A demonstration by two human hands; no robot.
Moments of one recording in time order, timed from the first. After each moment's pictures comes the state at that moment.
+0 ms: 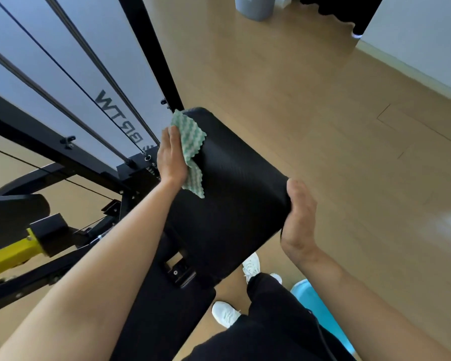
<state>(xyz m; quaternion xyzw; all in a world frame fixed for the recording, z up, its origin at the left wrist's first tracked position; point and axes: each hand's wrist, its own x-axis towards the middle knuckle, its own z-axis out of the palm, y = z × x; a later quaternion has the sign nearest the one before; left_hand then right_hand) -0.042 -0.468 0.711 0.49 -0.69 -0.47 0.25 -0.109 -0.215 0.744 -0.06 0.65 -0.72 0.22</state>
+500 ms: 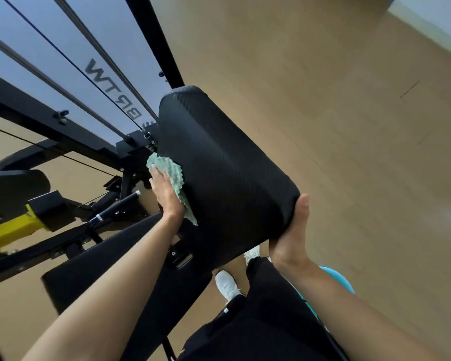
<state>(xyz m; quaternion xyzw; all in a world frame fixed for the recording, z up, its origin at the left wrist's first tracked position) 0.010 -0.429 0.610 0.67 -0.45 -0.52 0.27 -0.097 -0.210 0.743 0.05 0.51 -0.75 0.42</state>
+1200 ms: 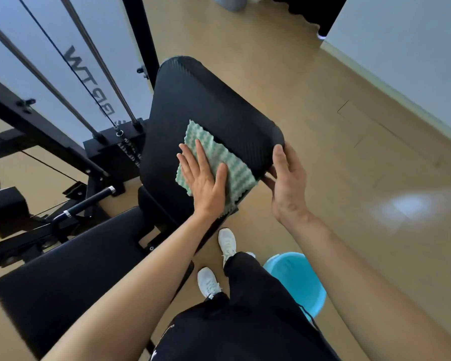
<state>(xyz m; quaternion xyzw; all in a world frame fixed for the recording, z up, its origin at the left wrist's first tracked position) 0.013 -0.294 0.642 0.38 -0.77 -0.45 0.24 -0.074 -0.177 0.735 -0.05 0.65 -0.72 0.22</state>
